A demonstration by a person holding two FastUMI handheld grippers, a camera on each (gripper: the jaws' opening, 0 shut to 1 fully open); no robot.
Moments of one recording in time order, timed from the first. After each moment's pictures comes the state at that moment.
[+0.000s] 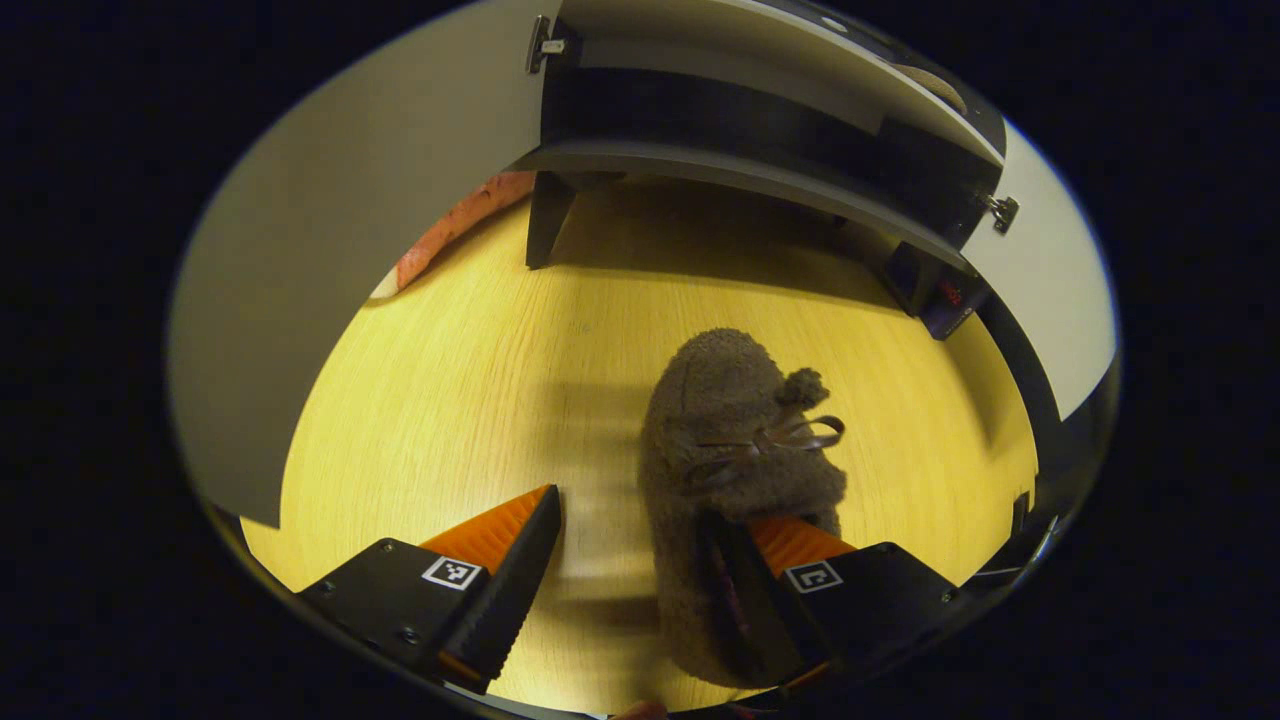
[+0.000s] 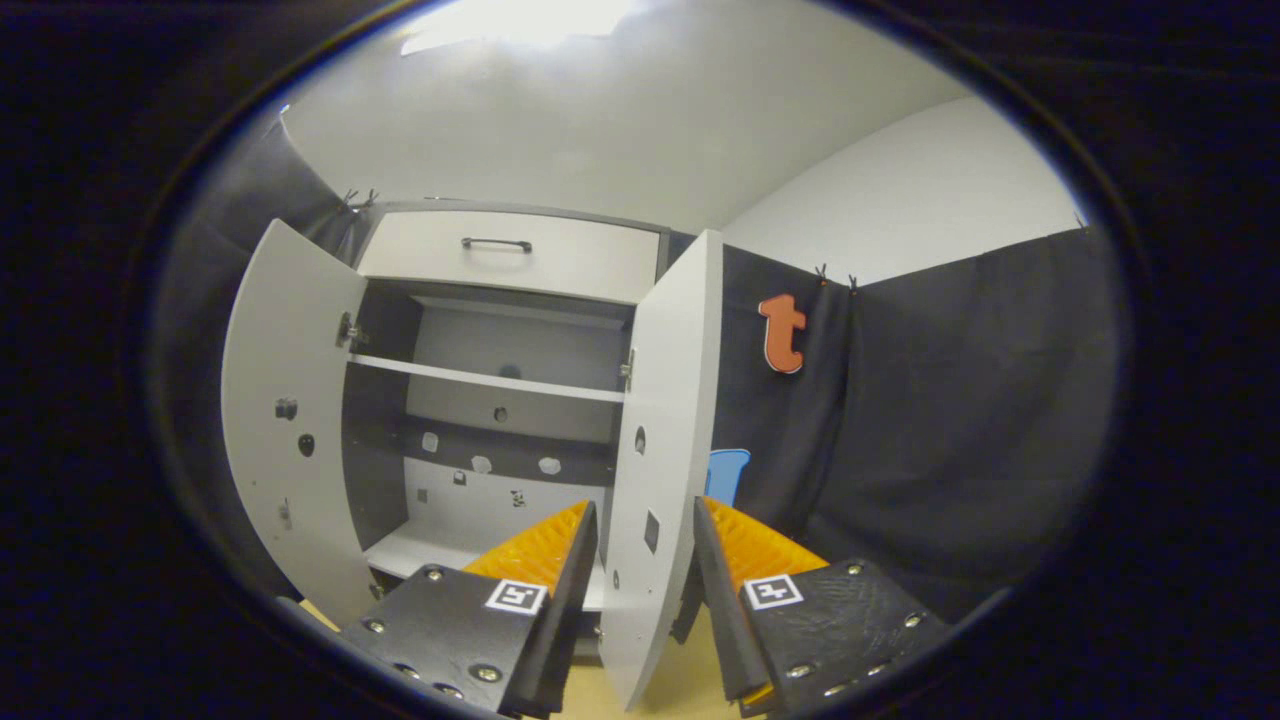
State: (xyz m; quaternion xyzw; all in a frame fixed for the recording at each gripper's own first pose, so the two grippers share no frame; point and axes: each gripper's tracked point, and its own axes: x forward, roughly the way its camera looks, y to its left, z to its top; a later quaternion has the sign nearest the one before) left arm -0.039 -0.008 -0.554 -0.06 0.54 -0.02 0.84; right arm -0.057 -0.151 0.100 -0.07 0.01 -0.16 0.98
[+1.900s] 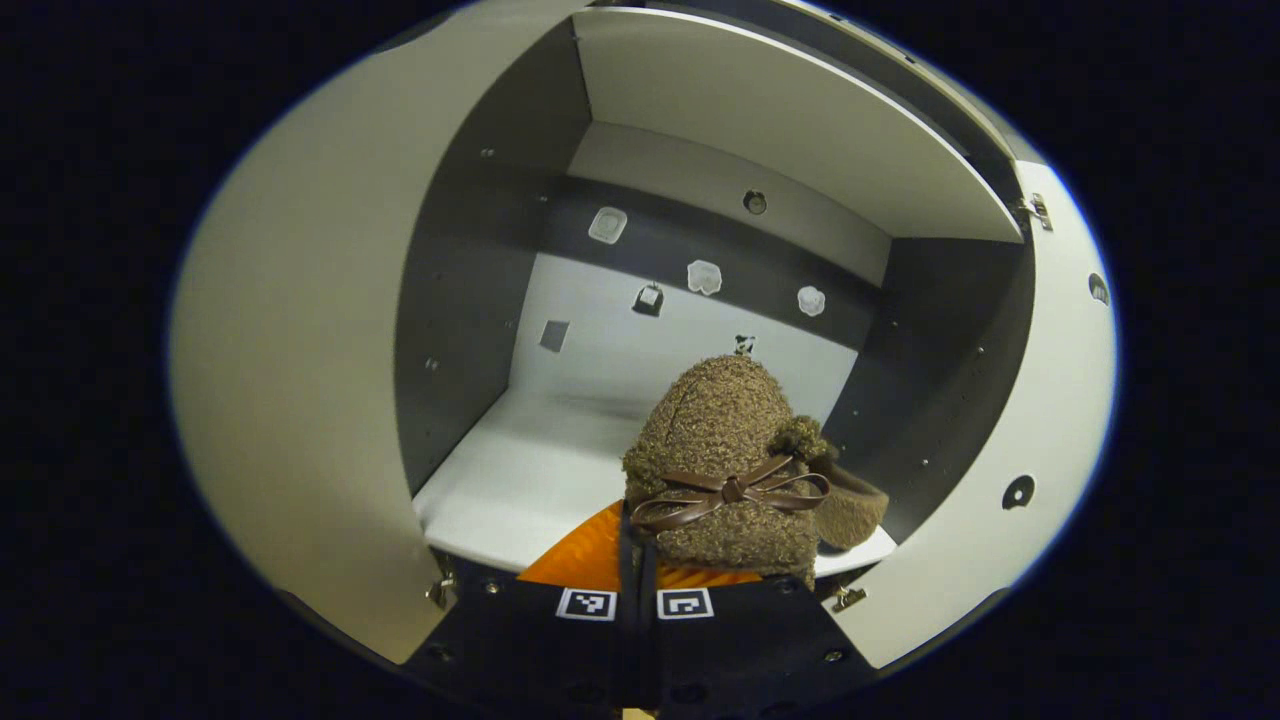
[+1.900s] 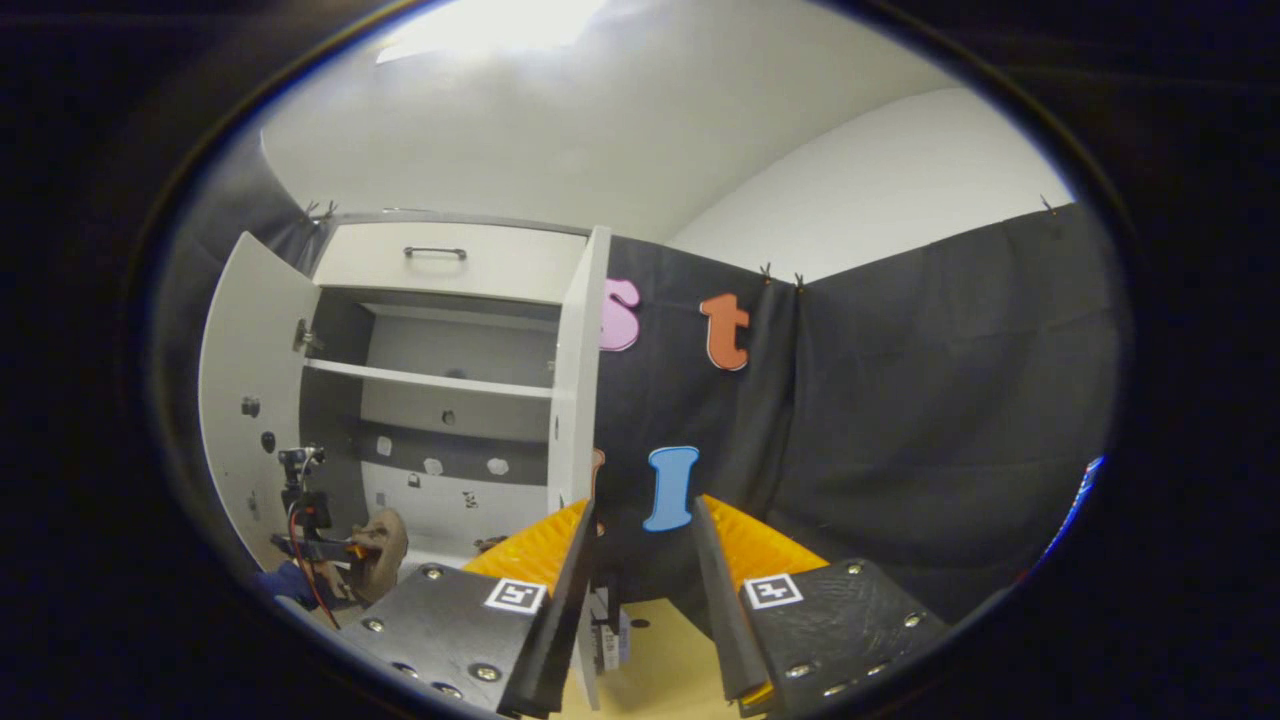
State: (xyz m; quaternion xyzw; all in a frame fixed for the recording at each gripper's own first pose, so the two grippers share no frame) left arm 0.289 -0.072 -0.177 -0.12 0.21 -0.03 0.97; right arm -0.098 -0.229 0.099 -0.05 -0.01 -0.21 0.98
